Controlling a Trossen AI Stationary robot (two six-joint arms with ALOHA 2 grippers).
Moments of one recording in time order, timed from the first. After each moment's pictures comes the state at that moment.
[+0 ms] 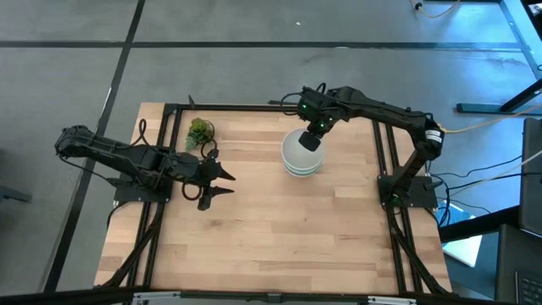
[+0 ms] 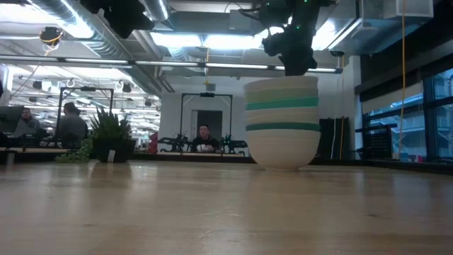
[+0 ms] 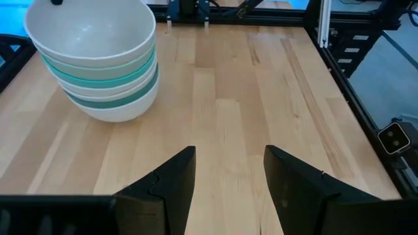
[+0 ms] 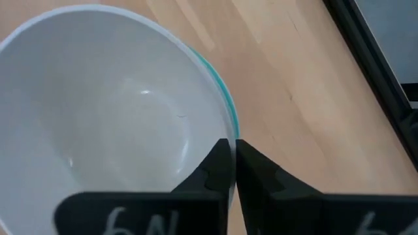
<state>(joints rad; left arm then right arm) -0.21 0.91 0.75 -0.35 -0.15 -0.16 -0.40 1.71 1.63 -1.21 0.07 0.17</state>
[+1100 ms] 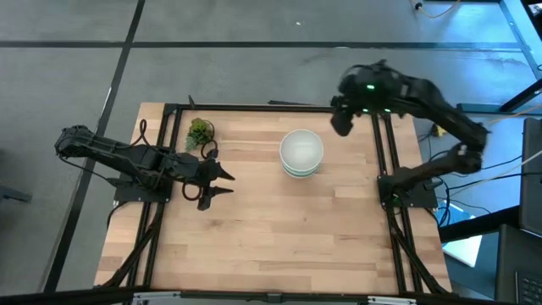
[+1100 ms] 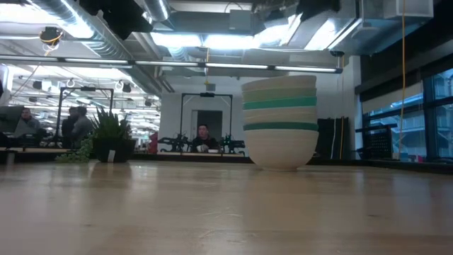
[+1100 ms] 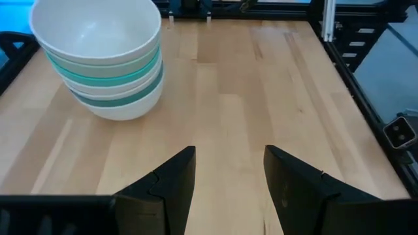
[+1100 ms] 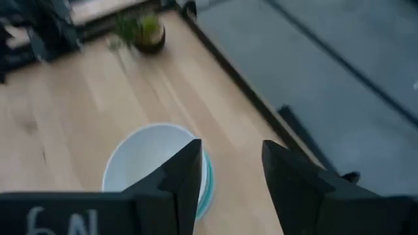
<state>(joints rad) -0.21 0.91 0.75 -0.37 -0.16 -0.15 -0.38 1.33 1.73 -1.13 0.13 0.12</state>
